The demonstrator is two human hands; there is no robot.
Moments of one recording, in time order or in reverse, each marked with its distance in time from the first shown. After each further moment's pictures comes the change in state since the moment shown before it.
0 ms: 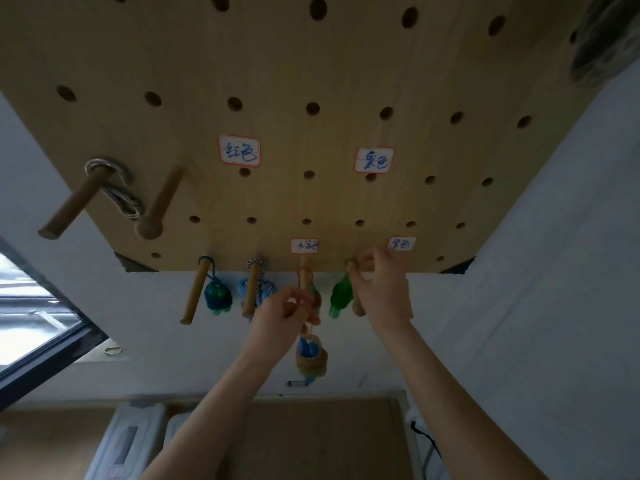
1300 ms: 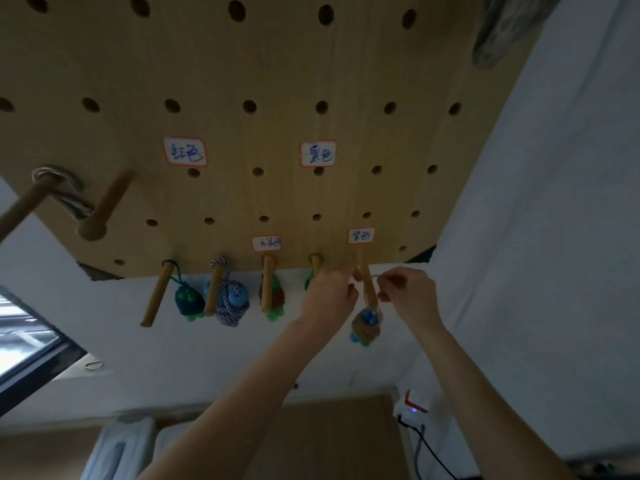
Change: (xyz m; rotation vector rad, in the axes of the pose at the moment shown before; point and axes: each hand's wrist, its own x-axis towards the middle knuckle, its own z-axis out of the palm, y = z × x) left_hand 0.023 0.043 0.105 0.638 -0.033 0.446; right_hand -0.003 0.076 -0.074 0.098 -0.054 0.196
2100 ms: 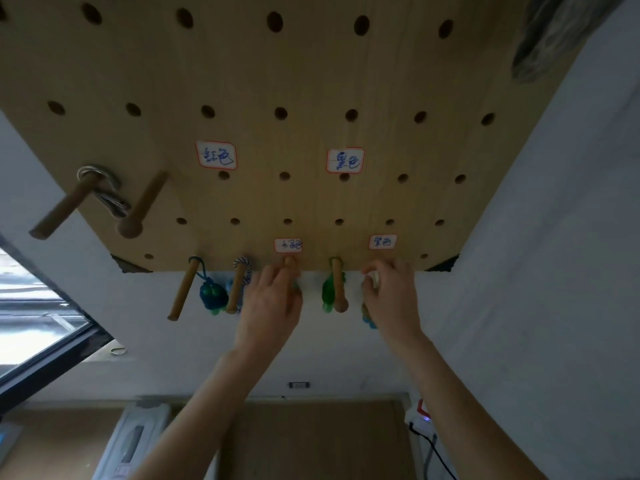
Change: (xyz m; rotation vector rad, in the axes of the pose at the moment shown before) left_hand -0.046 -0.065 -0.055 0.165 0.273 -0.069; right_hand -0.015 -0.040 0.039 -0.194 0.073 -0.299
